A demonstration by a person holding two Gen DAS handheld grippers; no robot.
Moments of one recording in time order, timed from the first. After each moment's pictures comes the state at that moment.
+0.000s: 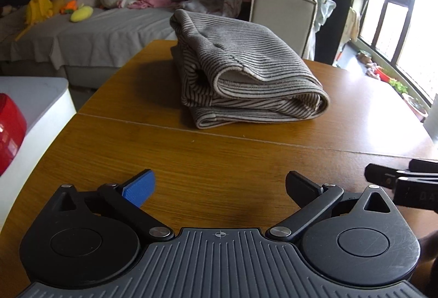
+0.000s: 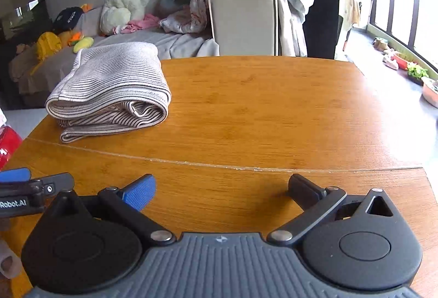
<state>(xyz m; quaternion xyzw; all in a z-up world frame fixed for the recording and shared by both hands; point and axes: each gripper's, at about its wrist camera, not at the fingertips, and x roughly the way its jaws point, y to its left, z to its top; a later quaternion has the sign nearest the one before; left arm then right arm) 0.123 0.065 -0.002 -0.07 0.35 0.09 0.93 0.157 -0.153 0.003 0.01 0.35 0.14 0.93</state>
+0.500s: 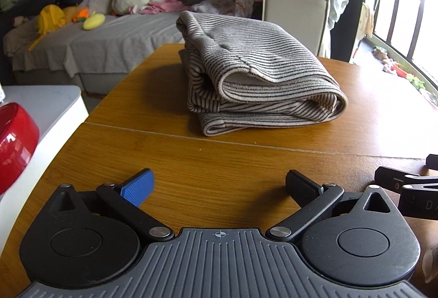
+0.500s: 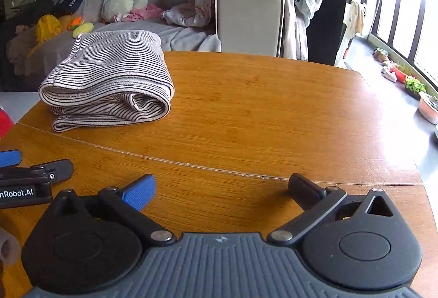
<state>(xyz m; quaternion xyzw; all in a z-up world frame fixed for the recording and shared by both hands) 0.135 0.059 -0.003 -0.04 0.35 0.12 0.93 0.165 -0.135 -0.001 -0.04 0.35 0.13 0.92</state>
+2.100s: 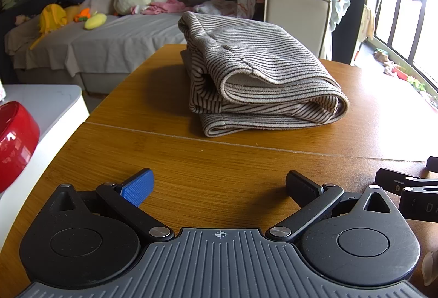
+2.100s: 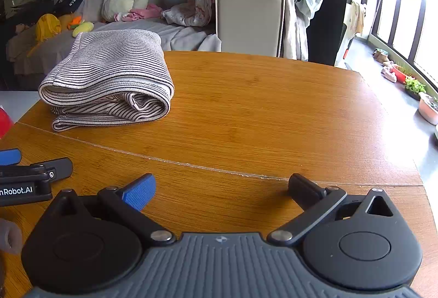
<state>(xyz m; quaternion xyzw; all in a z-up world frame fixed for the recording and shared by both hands) 0.136 0.060 -0.004 -0.05 0.35 0.12 0.93 0.164 -0.136 -0.002 -0.04 0.35 0.13 0.92</state>
